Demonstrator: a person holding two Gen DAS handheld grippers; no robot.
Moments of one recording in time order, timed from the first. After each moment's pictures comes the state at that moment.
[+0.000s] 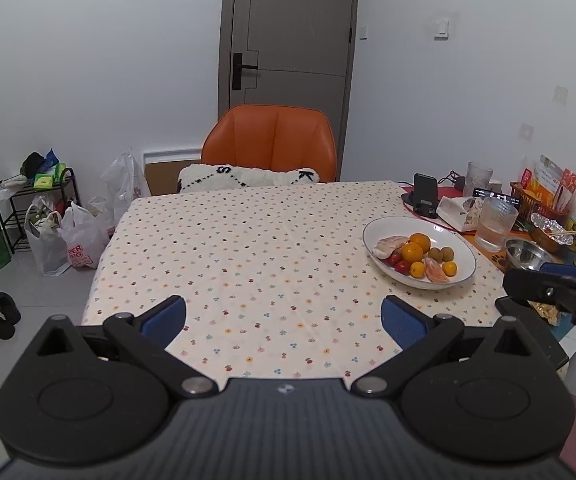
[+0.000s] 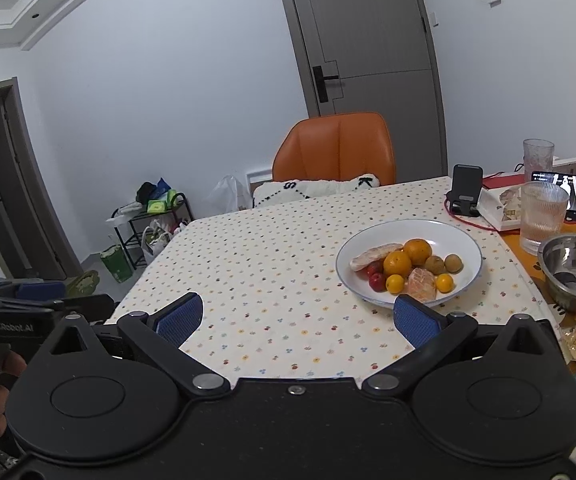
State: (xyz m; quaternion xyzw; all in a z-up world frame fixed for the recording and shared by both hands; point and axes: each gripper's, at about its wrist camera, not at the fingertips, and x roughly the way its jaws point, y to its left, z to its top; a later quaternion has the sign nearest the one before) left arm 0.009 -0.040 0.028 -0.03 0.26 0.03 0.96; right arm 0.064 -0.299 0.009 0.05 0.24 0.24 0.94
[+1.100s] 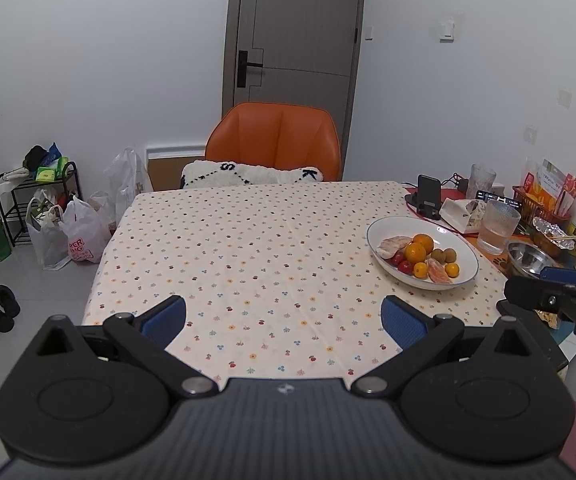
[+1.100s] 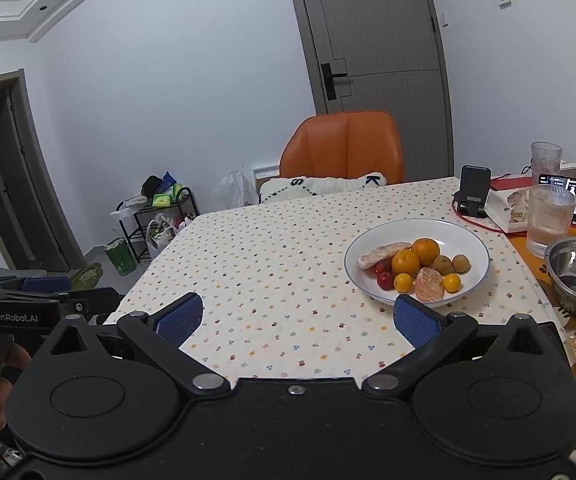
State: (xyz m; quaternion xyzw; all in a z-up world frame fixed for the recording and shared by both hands) left arm 0.008 -0.035 0.027 -0.04 0.26 0.03 0.96; right arm 0.059 -0.292 0.010 0.03 0.24 0.24 0.94
